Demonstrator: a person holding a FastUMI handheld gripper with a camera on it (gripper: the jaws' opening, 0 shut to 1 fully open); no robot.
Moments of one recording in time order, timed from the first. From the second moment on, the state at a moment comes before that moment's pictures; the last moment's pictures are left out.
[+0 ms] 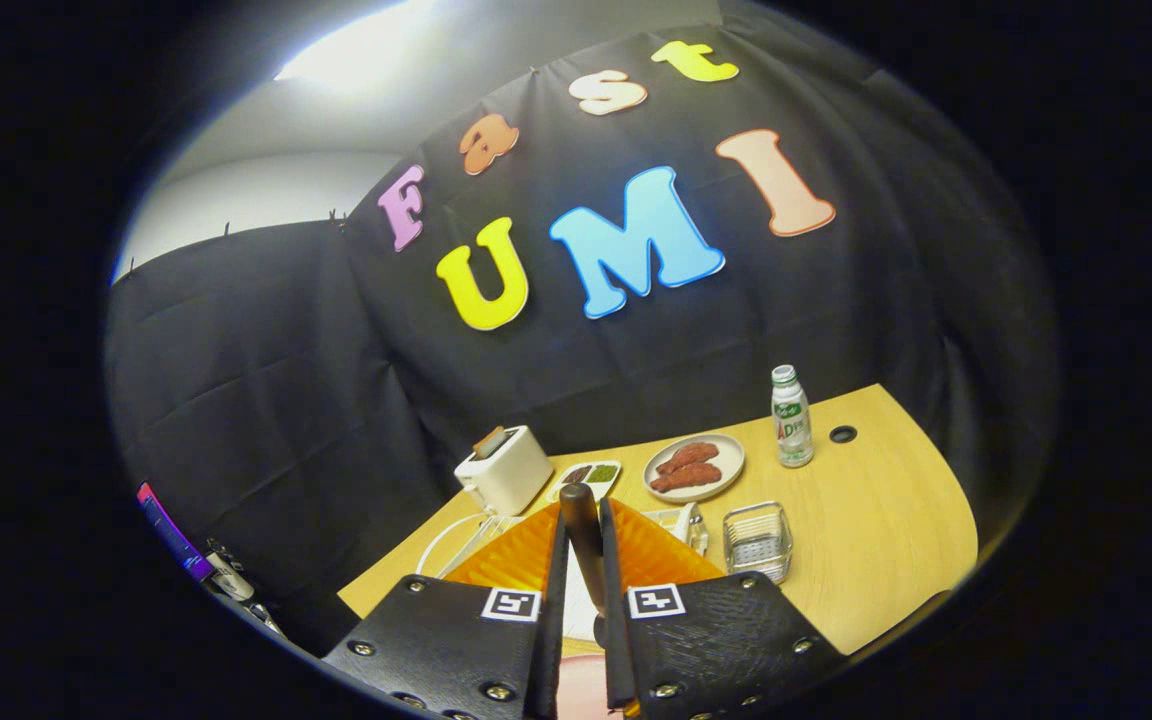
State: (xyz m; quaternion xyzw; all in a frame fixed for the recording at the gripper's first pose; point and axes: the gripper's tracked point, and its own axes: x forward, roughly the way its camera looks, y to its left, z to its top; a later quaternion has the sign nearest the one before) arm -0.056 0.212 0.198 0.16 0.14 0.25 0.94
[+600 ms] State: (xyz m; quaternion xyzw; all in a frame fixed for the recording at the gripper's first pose) arm -0.129 0.281 0.094 0.07 0.19 0.31 0.93
